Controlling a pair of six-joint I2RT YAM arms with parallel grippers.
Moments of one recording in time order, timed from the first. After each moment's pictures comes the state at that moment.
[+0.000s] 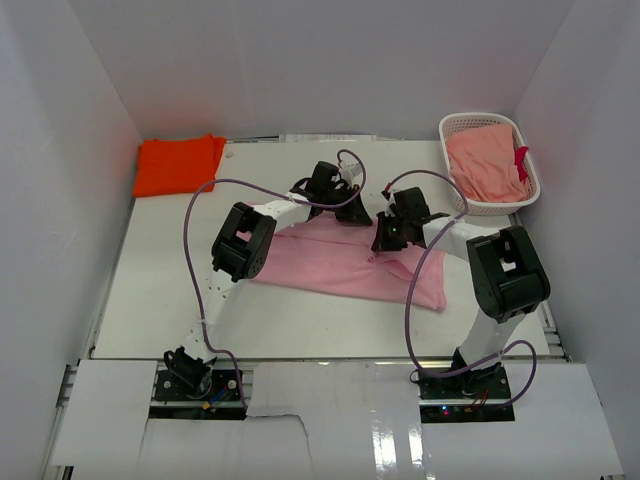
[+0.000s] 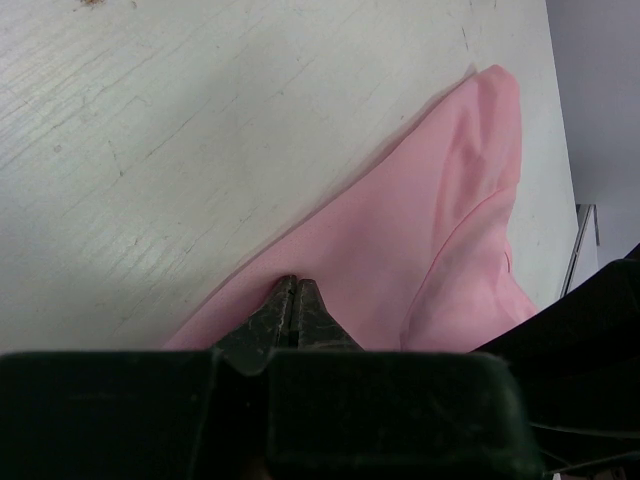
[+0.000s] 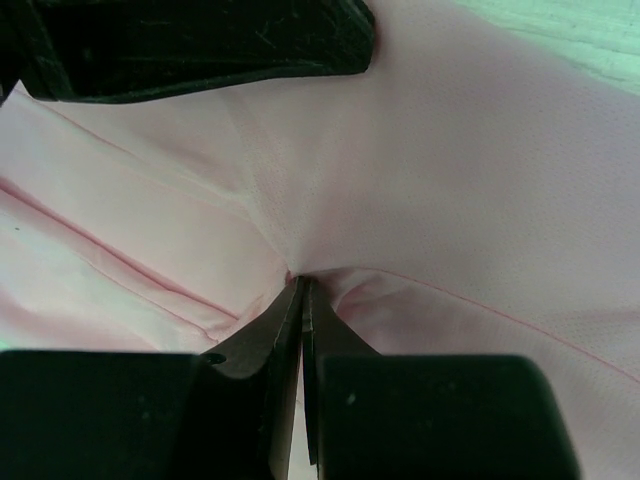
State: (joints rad) left arm -0.57 2.50 1.88 -0.03 0.67 -0.48; right arm 0.38 1.75 0.97 -0.14 -0.27 0.29
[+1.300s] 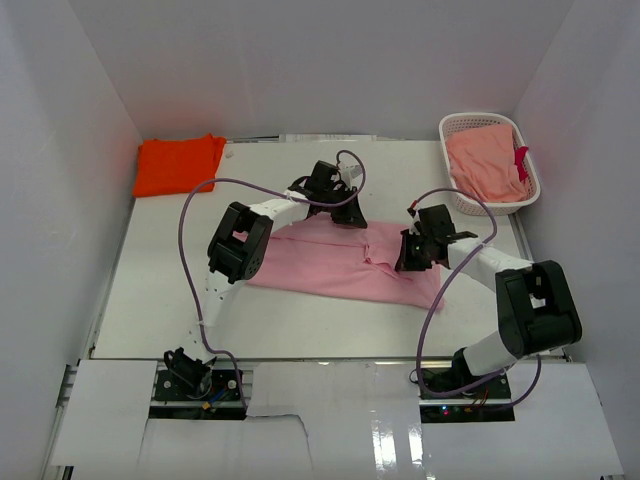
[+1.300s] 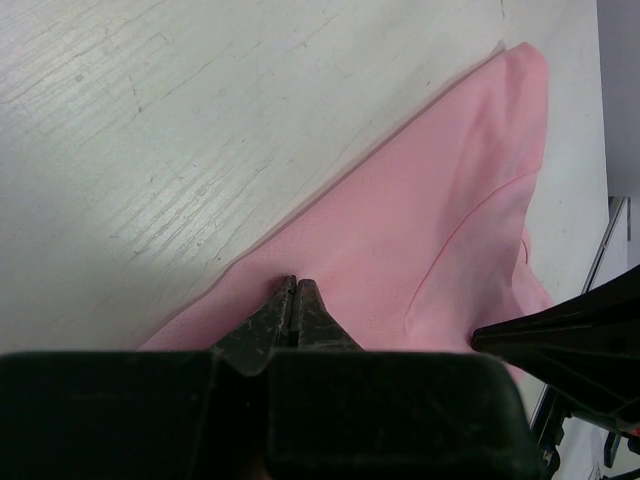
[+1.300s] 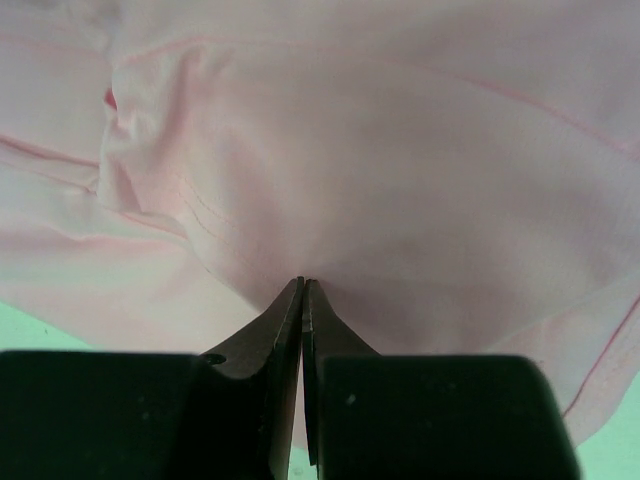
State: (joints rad) left arm -0.57 2.44 1.85 -0.14 0.62 -0.43; right arm 0.29 1.51 0.78 -0.27 -0.22 0.28
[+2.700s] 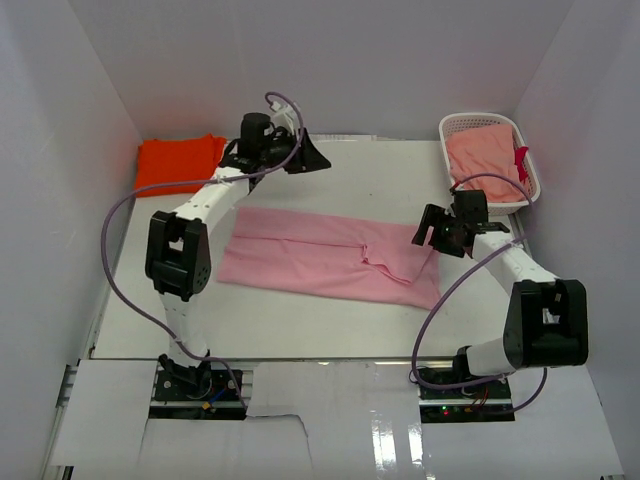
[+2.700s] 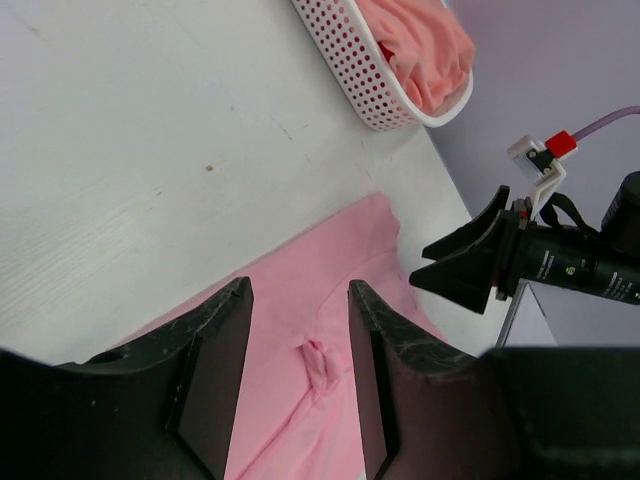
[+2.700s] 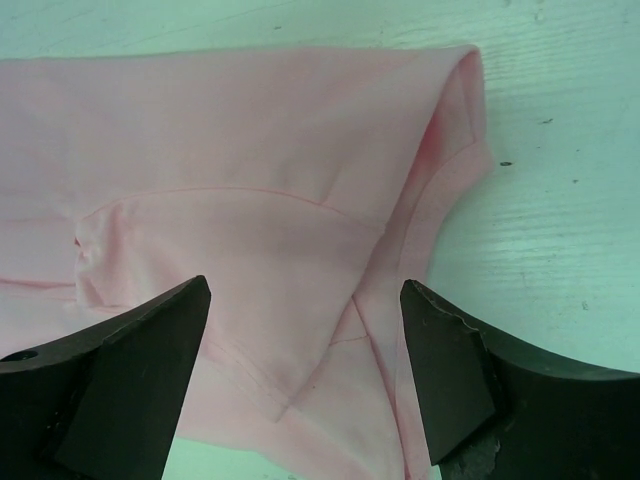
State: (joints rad) left arm -0.35 2.02 1.71 -0.06 0.67 -0.47; right arm 0.09 1.41 0.85 -0.34 -0.14 0.32
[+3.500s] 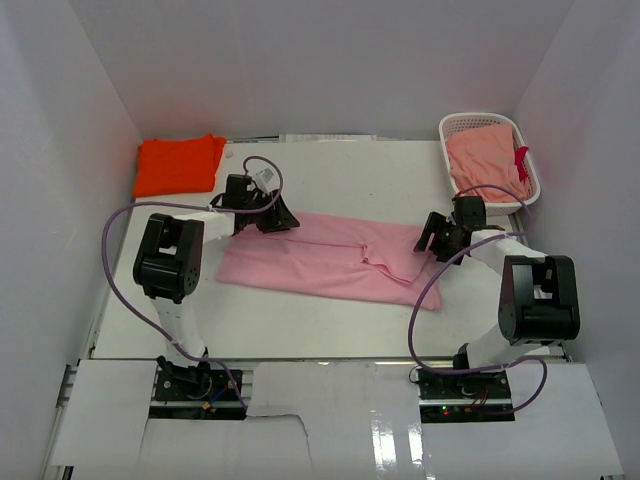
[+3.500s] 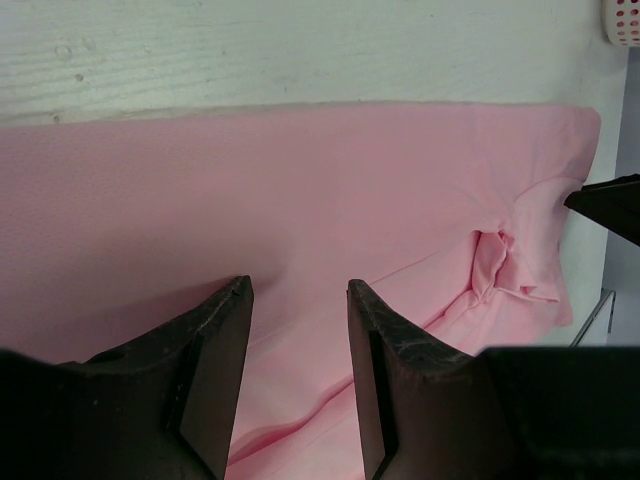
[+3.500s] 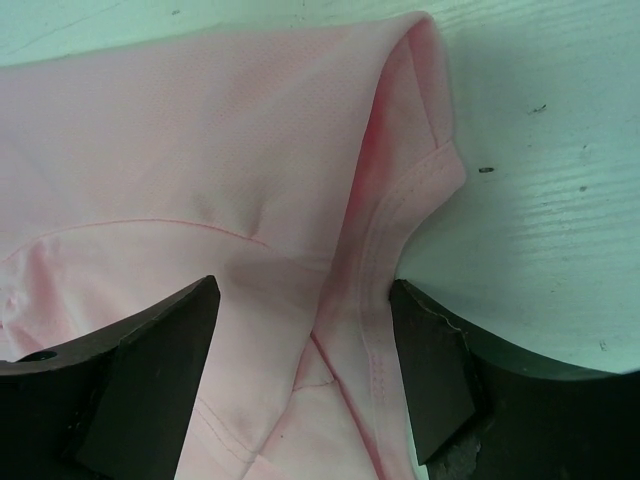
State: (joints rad) left arm -0.23 1.94 1.13 0.08 0.58 -0.47; right arm 0.03 1.55 0.81 -0.25 -0.17 0.36
